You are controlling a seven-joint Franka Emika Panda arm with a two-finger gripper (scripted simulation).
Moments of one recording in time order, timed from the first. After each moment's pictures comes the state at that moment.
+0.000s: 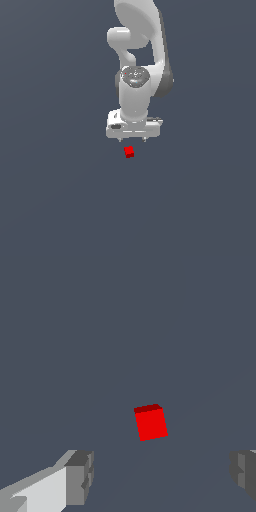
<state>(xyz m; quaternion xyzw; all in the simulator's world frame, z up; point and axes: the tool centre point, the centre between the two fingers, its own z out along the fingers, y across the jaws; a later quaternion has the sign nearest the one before) 0.004 0.019 0.154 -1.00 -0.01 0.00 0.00</state>
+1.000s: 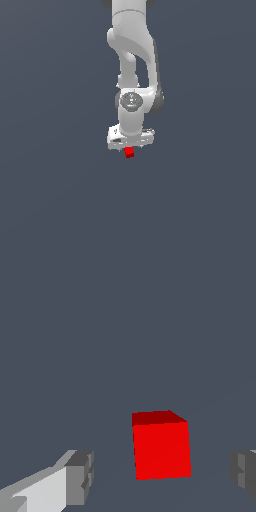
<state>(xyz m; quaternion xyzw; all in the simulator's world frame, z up) -0.007 0.011 0.066 -1.00 -0.08 0.00 0.00</state>
